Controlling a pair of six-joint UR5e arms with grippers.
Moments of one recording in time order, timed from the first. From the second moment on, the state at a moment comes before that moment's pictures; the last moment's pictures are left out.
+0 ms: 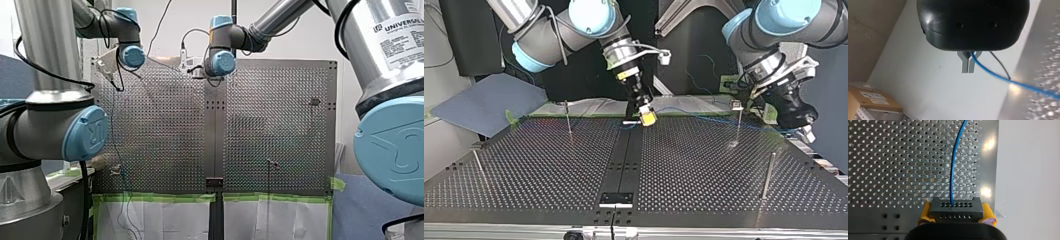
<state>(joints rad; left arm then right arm) -0.06 -1.33 -1.95 -2.58 -2.16 -2.01 2.46 -1.19 1.37 -0.29 1.62 1.51</state>
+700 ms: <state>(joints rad) 0.11 -1.44 -1.84 -2.61 -1.99 -2.06 2.45 -1.16 1.20 -0.29 1.62 1.52</state>
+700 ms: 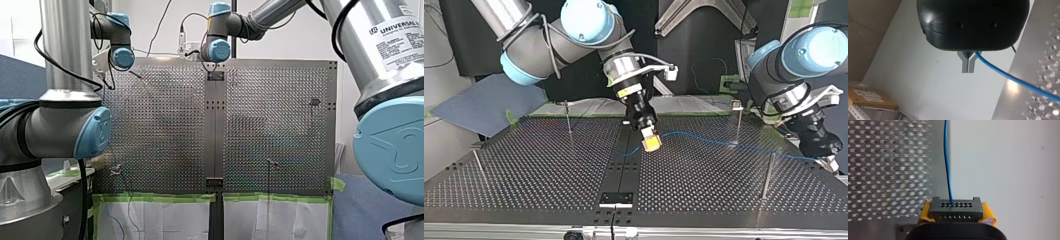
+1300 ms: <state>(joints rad) 0.19 -1.59 -1.74 -2.60 -1.85 -2.12 2.45 -1.06 1.03 -0.27 1.63 1.51</state>
